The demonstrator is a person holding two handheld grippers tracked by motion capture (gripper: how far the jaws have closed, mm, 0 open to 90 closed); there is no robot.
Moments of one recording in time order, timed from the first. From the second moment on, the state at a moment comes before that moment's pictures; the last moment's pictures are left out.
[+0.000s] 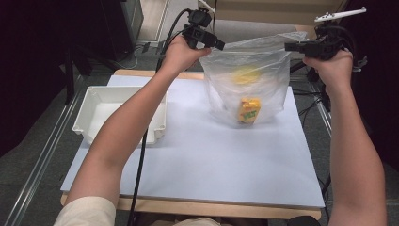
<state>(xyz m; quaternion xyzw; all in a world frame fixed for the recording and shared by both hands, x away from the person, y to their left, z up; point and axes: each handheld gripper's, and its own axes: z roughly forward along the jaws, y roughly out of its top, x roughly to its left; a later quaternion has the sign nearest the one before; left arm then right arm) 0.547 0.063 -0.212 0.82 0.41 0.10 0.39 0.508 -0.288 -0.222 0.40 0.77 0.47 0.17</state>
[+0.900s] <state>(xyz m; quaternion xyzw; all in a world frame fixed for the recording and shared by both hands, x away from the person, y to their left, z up) 0.621 0.018 -0.230 0.82 0.44 0.11 0.35 0.597 -0.230 -0.223 0.45 0.78 0.41 0.15</state>
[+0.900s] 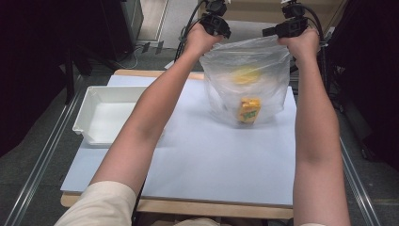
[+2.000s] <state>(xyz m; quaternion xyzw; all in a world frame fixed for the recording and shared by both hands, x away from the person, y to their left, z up) 0.558 0.014 -0.270 0.85 0.40 0.06 0.33 0.531 -0.242 -0.274 0.44 0.81 0.36 0.13</state>
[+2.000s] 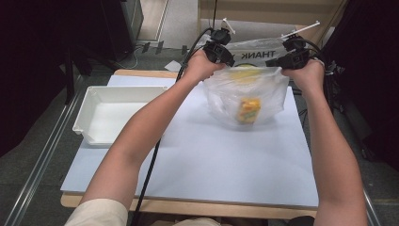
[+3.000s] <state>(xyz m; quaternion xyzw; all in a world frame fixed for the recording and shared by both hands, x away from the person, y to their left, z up) 0.497 0.037 -0.307 0.87 0.30 0.01 0.40 0.432 -0.253 -0.299 0.40 0.80 0.41 0.15</state>
